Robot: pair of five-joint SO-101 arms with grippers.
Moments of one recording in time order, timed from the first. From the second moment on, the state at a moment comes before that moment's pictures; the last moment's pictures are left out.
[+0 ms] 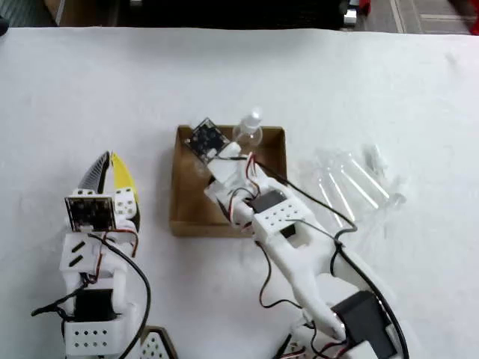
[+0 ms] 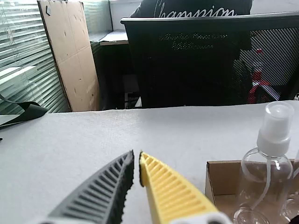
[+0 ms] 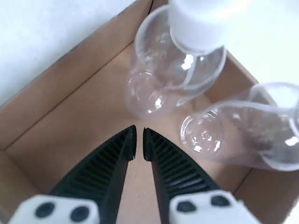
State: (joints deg) left arm -8.2 -103.0 97.1 22.8 -2.7; right arm -32.4 -11.5 47.8 18.1 19.8
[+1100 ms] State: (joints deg) left arm -7.9 -103.0 97.1 22.8 -2.7; right arm -32.4 -6.2 47.8 7.1 19.8
